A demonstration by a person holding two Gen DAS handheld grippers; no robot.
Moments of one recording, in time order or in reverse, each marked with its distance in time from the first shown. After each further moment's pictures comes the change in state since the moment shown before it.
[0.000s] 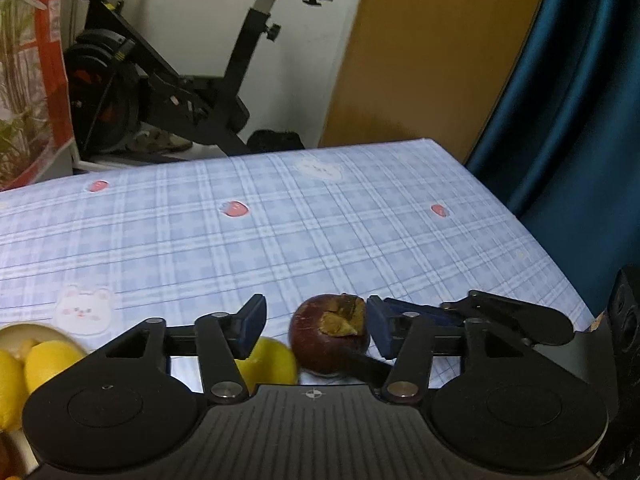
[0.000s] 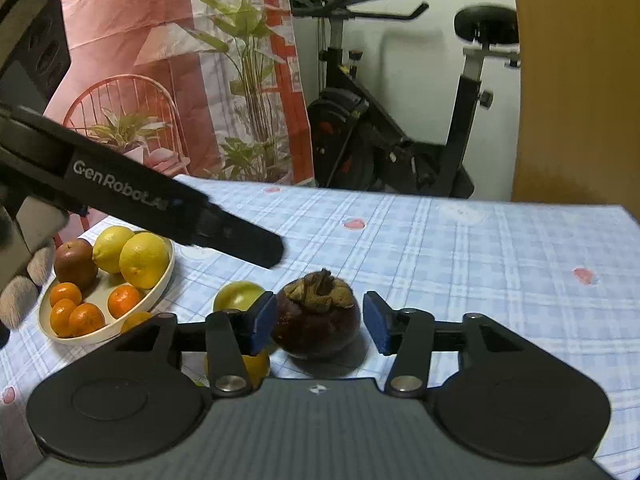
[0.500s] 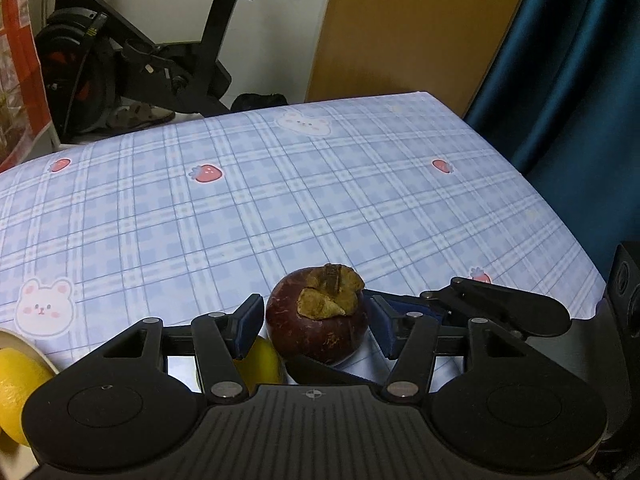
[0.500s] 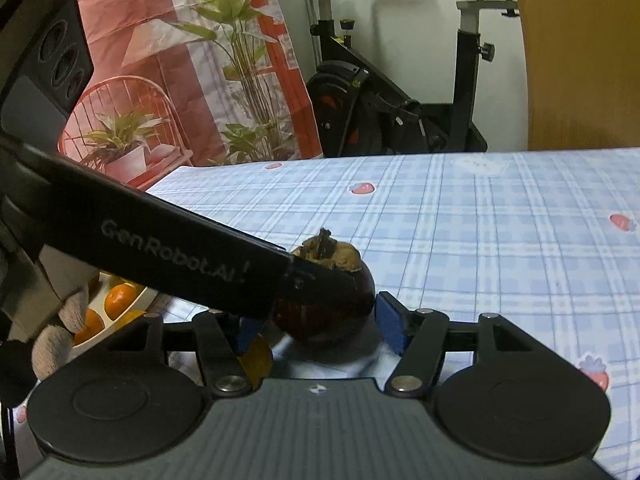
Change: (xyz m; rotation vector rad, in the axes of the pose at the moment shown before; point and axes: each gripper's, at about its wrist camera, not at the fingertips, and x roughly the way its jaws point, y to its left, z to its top) left arm 0.041 -0.003 -0.006 0.048 0.109 -0.021; right arm 0.022 -0.014 -0.006 0.112 0.059 0.059
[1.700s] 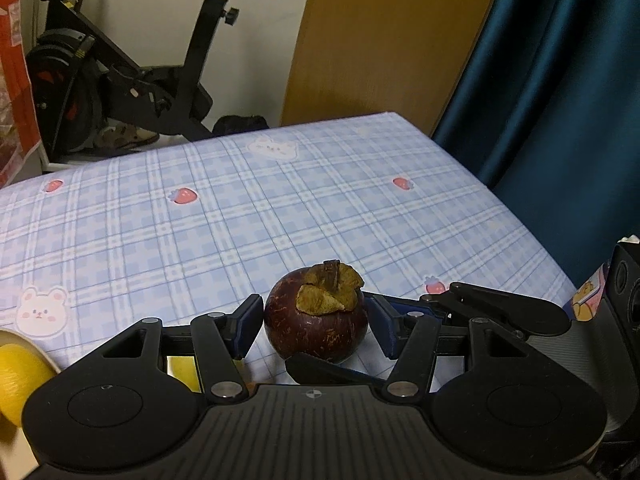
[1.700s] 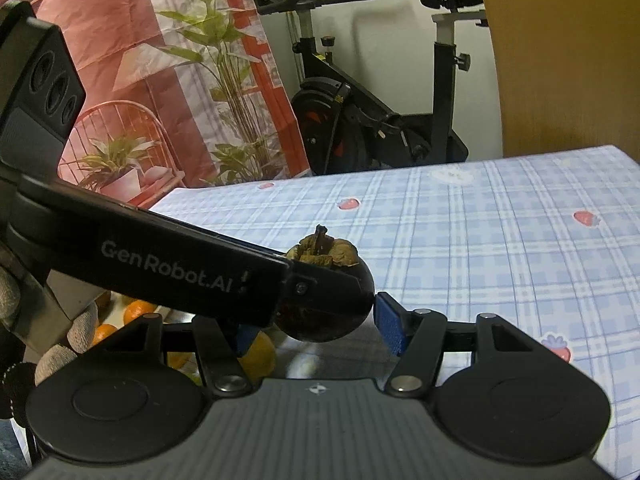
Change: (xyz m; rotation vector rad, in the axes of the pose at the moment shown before) left arm -0.034 -0.020 -0.003 0.016 -0.076 -0.044; right arm -0.040 0.010 0.007 0.031 -0.050 -0.034
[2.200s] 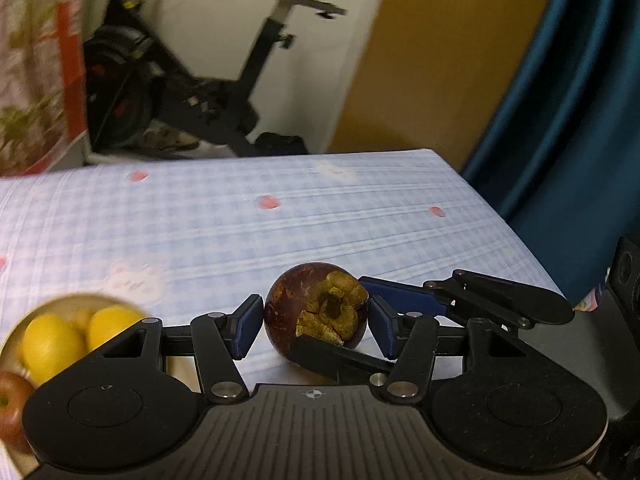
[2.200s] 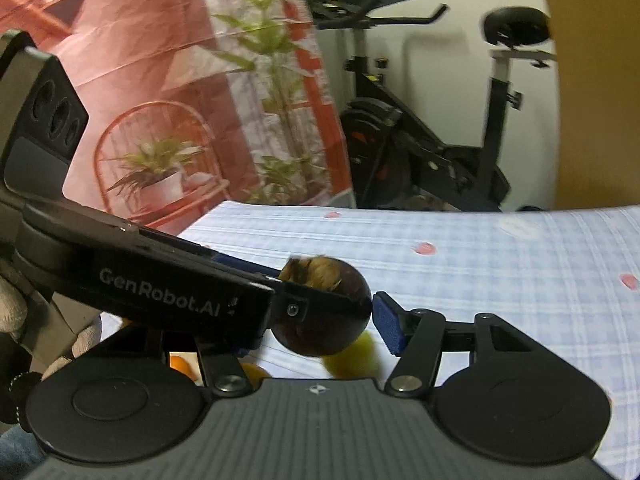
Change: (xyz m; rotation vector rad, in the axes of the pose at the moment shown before) left arm -0.073 0.058 -0.022 -0.120 -0.059 0.049; right arm 0.009 0.080 0.024 -0.125 -0.020 0.083
